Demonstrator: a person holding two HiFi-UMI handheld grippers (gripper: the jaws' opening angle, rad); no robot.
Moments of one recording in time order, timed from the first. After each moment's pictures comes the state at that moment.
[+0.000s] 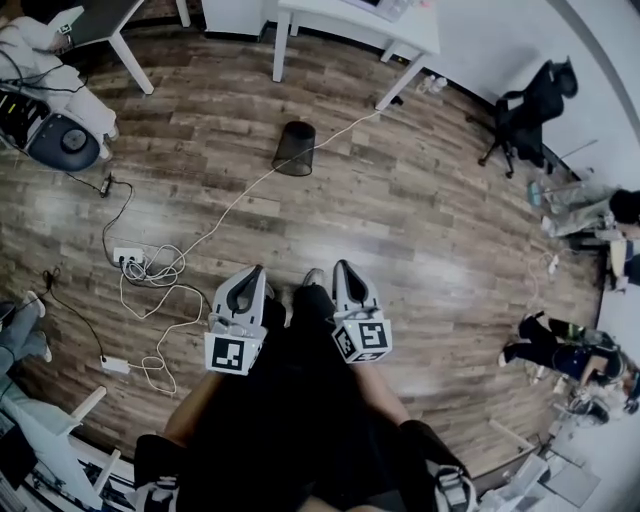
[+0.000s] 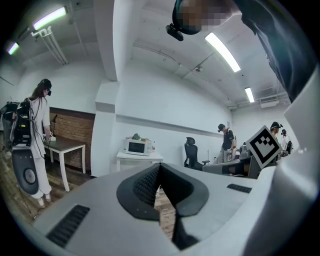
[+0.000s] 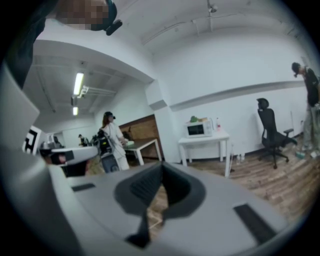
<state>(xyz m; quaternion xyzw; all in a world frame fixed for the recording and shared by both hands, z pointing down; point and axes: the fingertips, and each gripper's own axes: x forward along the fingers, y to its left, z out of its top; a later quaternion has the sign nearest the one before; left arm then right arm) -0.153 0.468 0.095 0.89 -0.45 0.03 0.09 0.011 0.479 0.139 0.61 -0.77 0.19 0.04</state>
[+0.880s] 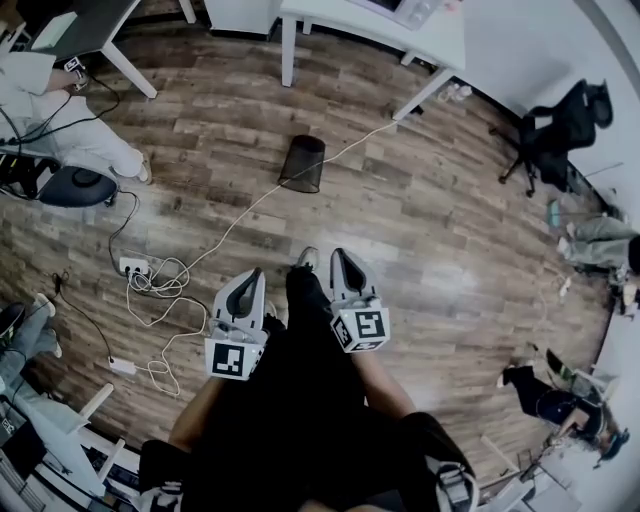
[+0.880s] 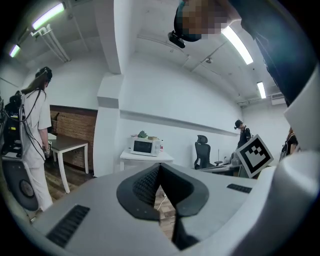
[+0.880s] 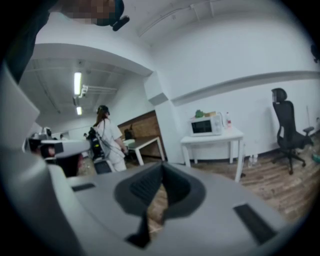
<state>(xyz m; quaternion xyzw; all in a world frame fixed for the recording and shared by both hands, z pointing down) -0.098 0.298 0.113 0.87 -0.49 0.05 0.11 0.056 0.277 0.176 0.57 -0.80 0.20 0.05</state>
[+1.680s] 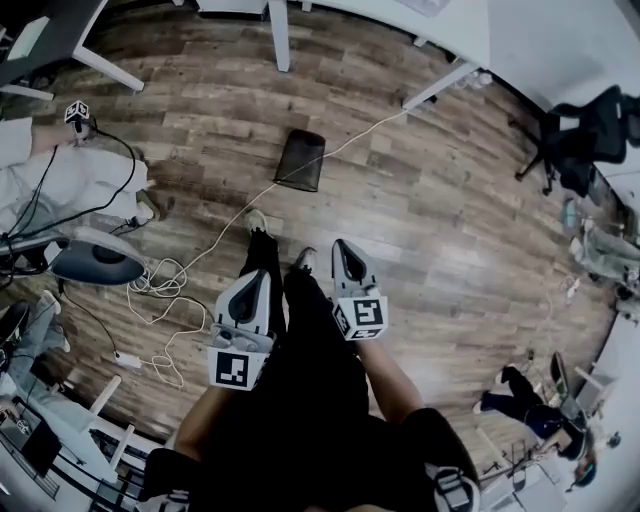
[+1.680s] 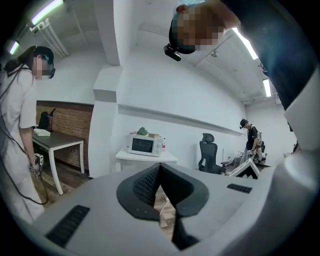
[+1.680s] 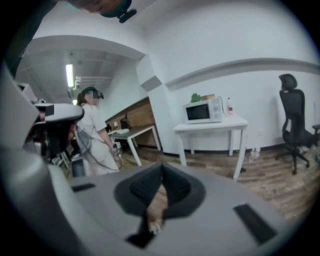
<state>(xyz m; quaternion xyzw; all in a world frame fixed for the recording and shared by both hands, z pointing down) -0.024 0.166 0.150 0.87 -0.48 0.06 0.11 0.118 0.149 0.283 0.56 -0.79 0.23 0.10</state>
